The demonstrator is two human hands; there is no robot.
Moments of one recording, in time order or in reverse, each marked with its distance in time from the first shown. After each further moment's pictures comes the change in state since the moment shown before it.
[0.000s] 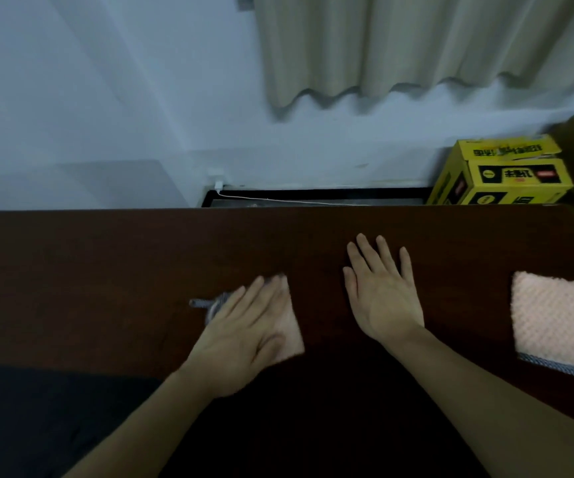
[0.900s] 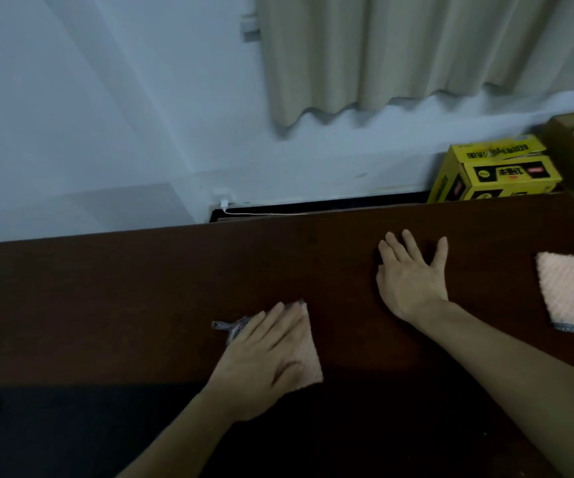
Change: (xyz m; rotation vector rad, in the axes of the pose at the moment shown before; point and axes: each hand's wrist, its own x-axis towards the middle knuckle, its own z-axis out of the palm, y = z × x) left_hand -0.054 -0.039 -0.007 0.033 -0.073 0.104; right_hand -0.002 -0.037 -0.015 -0.116 -0.033 0.136
